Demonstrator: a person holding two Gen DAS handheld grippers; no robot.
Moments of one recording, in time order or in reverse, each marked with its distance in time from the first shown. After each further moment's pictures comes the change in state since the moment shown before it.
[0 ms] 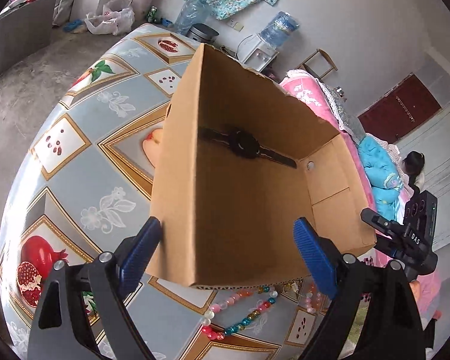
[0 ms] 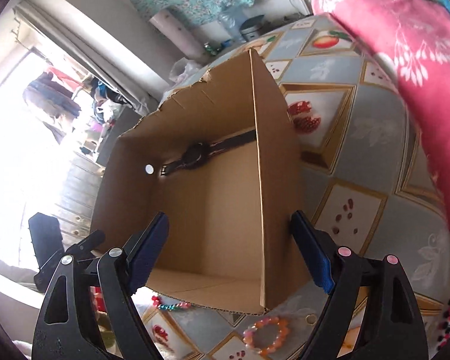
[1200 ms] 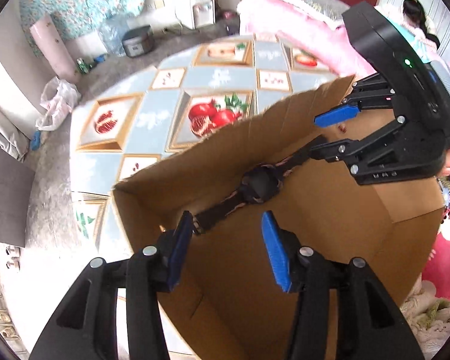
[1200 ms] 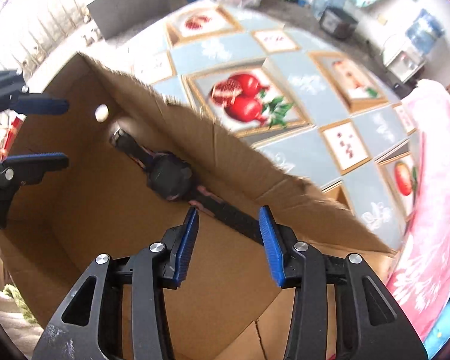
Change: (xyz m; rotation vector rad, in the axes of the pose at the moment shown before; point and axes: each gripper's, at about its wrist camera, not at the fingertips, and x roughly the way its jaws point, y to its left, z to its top) left arm 0.068 -0.083 0.109 0.679 0.244 0.271; right arm 0.108 0.125 0.063 -0.714 0.365 -0.336
